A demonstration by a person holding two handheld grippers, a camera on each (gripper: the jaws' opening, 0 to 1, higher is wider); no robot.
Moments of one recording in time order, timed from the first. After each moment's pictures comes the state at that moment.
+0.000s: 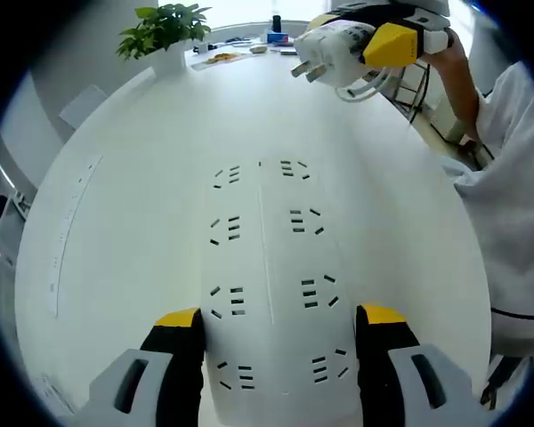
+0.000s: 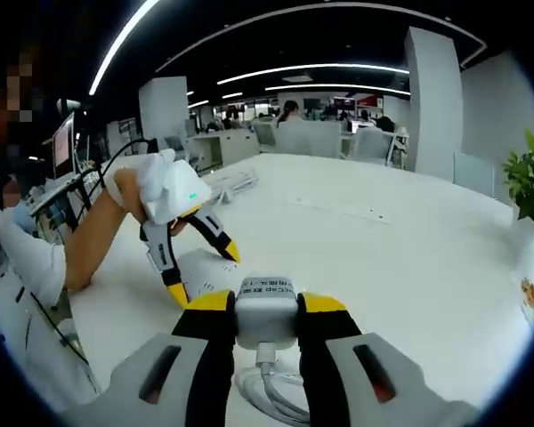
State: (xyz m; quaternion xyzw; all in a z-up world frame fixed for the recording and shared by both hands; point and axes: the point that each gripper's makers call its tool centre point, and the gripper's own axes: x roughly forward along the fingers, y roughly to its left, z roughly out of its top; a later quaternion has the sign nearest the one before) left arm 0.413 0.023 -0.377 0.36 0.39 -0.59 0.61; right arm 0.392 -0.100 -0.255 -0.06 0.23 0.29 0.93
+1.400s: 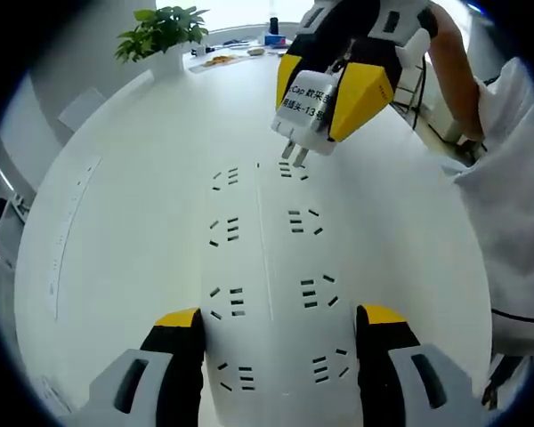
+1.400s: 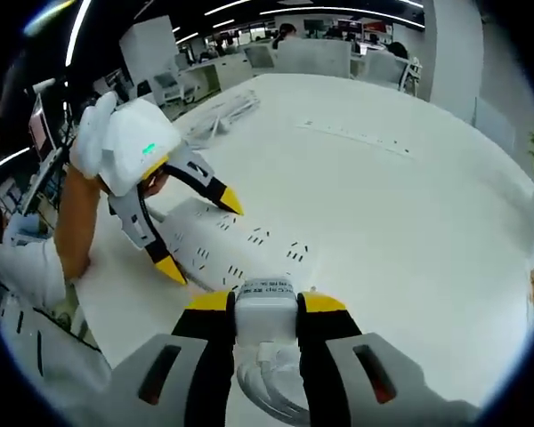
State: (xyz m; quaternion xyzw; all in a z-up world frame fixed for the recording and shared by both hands) left arm 0.413 0.021 -0.376 0.36 0.38 -0.60 0.61; right arm 0.404 -0.082 -0.307 -0.09 0.43 0.29 0.85
